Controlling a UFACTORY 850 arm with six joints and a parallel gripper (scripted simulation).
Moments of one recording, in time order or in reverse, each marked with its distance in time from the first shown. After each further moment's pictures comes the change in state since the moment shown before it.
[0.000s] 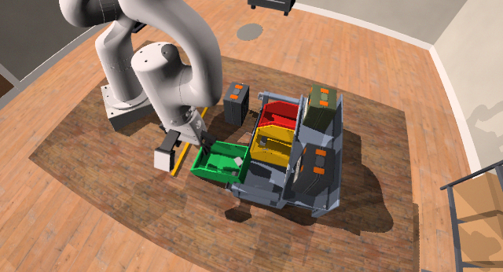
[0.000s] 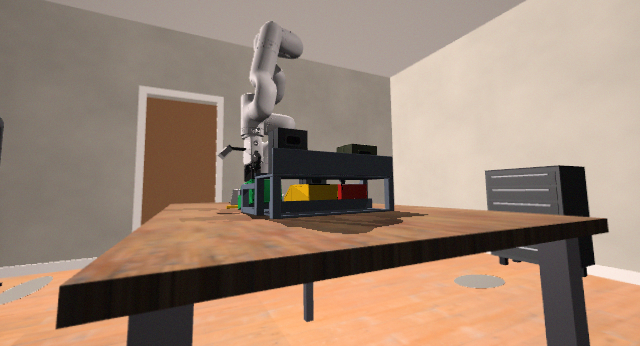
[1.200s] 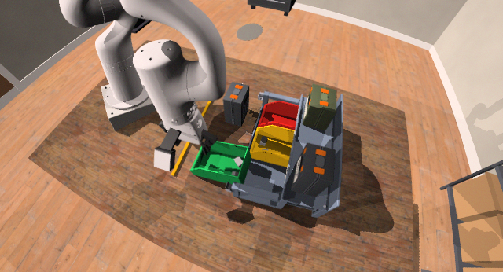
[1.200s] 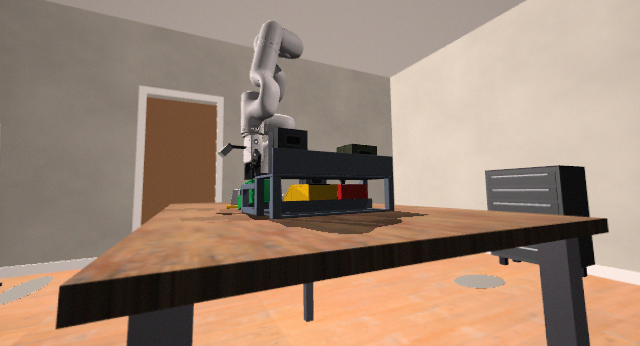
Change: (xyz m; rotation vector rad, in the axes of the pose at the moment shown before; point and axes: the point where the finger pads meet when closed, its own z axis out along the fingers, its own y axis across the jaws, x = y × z) arm 0.000 -0.001 -0.006 -0.023 -0.003 0.001
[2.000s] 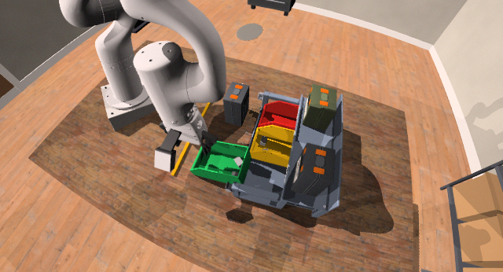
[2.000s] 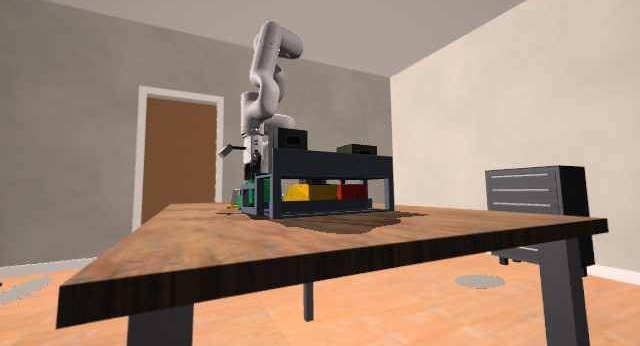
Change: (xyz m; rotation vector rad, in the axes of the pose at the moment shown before) arm 0.000 0.000 0.003 0.001 0.000 0.000
